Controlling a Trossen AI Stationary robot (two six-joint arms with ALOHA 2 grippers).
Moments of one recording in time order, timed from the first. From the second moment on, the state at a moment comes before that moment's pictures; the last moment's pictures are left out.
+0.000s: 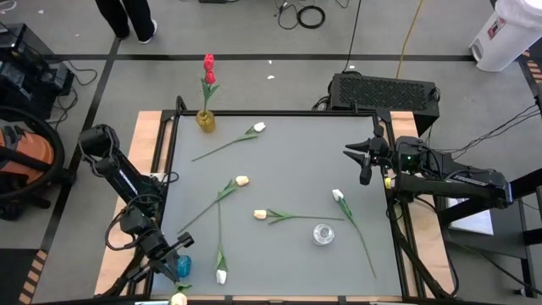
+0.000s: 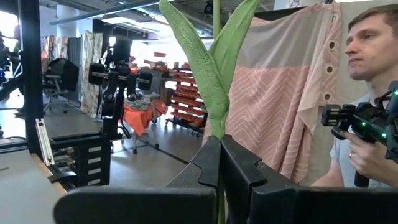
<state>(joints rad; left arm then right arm) -1.09 1.24 0.26 1.22 -0.18 -0.07 -0.25 0.41 0.49 -0.35 0.13 -0.01</state>
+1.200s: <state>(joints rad) -1.09 1.24 0.26 1.22 -0.15 -0.12 -0.25 0.41 0.49 -0.35 0.13 -0.01</state>
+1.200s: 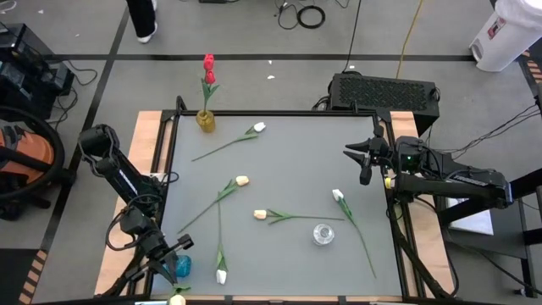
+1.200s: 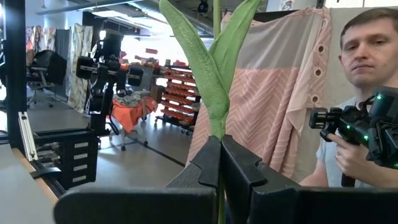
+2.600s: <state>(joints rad) -1.09 1.22 0.26 1.22 -0.11 -0.09 -0.25 0.41 0.49 -0.35 0.13 -0.01</state>
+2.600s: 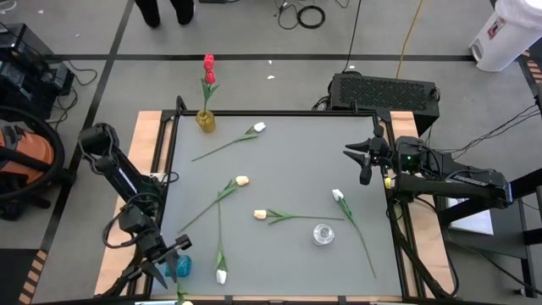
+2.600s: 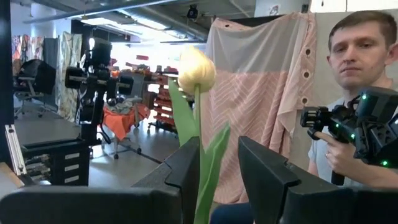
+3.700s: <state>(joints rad) -1.31 0.63 0.44 0.19 -0.58 0.06 -0.25 0.41 0.49 -0.35 0.13 -0.01</state>
